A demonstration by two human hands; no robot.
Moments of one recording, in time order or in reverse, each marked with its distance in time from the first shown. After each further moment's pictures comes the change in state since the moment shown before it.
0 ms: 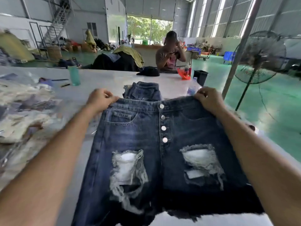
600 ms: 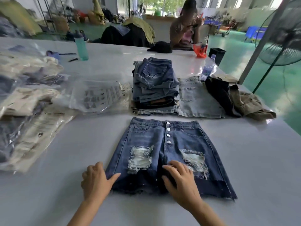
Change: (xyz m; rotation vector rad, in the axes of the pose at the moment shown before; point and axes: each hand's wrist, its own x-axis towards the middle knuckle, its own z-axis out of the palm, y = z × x) left_hand -0.227 -0.162 0.104 0.535 -0.151 -0.462; right_hand -0.285 0.000 0.122 -0.076 -0.335 -0.308
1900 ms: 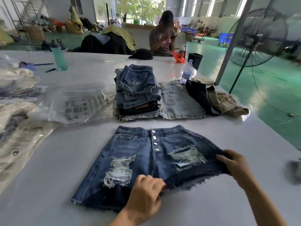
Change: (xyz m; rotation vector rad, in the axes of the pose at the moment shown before) left_hand -0.063 0.106 0.036 -0.132 0.193 1.324; right_hand -0.013 0.145 -0.109 0.514 0.233 0.878
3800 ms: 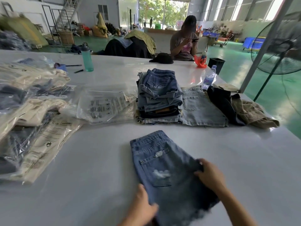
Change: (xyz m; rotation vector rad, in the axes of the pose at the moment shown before) left_hand -0.039 -0.024 -0.020 -0.413 -0.414 -1.083; right_hand -0.019 -0.031 0.122 -0.763 -0.312 -0.169
